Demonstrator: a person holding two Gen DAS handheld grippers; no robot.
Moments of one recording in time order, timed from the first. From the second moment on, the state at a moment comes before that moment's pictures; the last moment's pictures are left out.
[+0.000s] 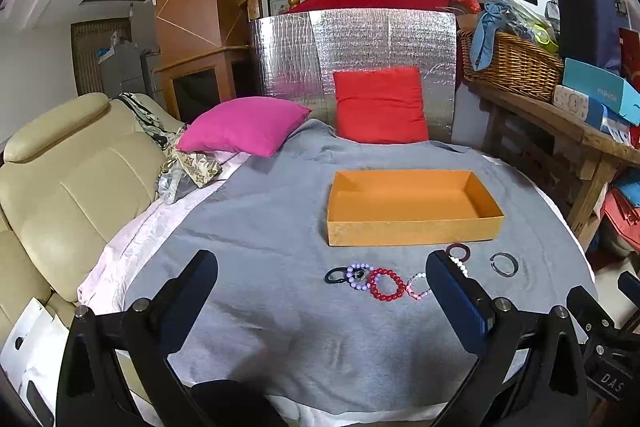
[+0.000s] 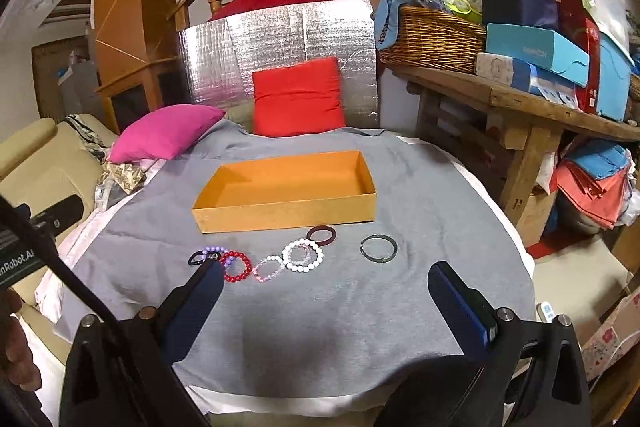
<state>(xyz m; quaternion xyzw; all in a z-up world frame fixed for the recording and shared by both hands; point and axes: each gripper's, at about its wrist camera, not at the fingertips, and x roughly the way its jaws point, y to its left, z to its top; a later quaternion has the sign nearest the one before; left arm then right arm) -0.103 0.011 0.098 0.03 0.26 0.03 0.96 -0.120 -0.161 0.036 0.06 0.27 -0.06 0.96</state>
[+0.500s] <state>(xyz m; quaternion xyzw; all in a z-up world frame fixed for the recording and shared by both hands) -0.106 0.004 0.094 0.04 0.26 0.03 0.97 -0.120 -0.160 0.039 0.07 0.27 -0.06 0.96</state>
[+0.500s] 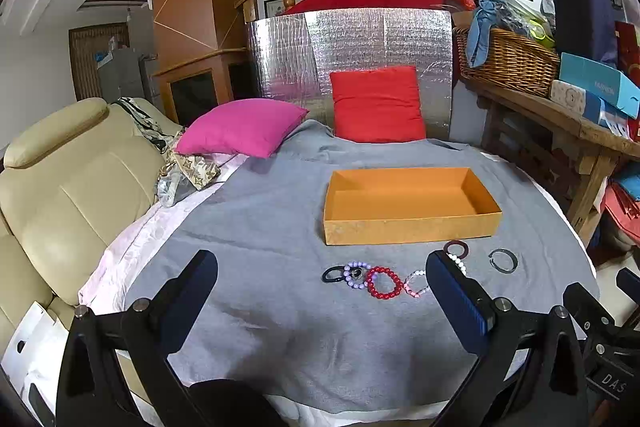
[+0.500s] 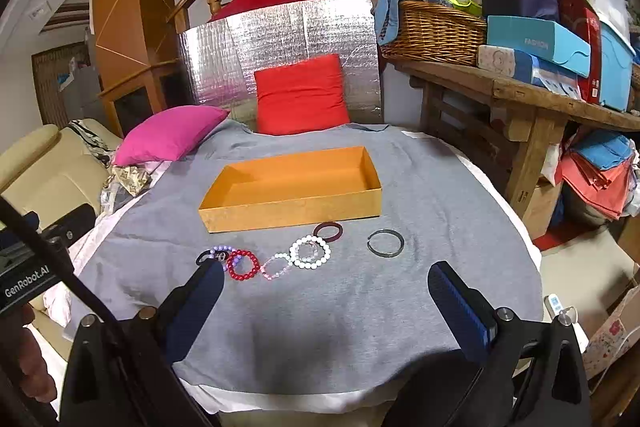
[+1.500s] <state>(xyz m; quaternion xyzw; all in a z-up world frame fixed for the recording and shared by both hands) -0.101 0.003 0.086 0.05 0.26 0.03 0.96 -0.114 -0.162 0.030 0.08 0.28 -0.06 0.95</state>
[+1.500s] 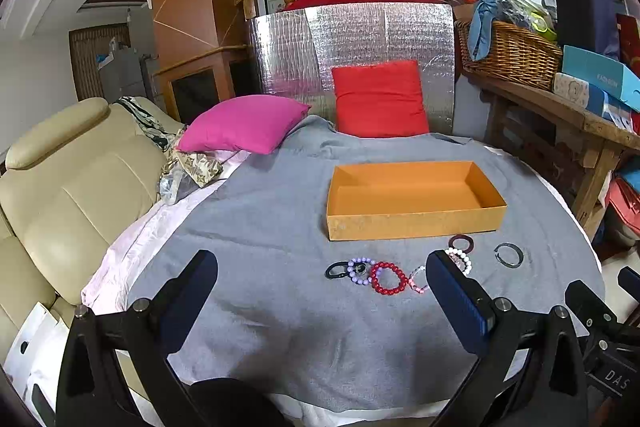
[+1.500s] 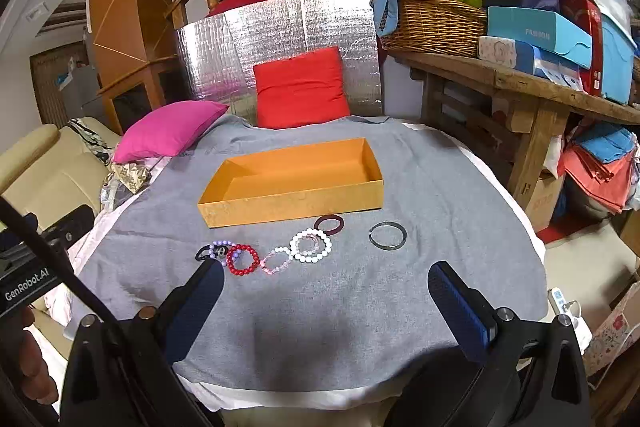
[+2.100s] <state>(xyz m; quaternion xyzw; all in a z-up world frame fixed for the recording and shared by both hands) -0.062 0.013 0.045 0.04 0.31 0.02 0.95 -0.088 -0.184 0.006 0.09 0.31 -0.06 0.95</state>
